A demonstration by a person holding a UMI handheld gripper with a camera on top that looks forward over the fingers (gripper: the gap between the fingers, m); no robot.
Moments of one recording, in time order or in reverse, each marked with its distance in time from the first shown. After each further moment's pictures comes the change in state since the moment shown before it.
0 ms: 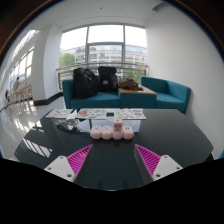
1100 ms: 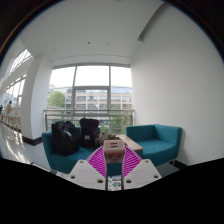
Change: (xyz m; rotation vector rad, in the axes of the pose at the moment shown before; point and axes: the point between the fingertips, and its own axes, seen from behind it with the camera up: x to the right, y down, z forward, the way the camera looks) arm 0.134 -0.311 0.061 0.490 0.124 0.041
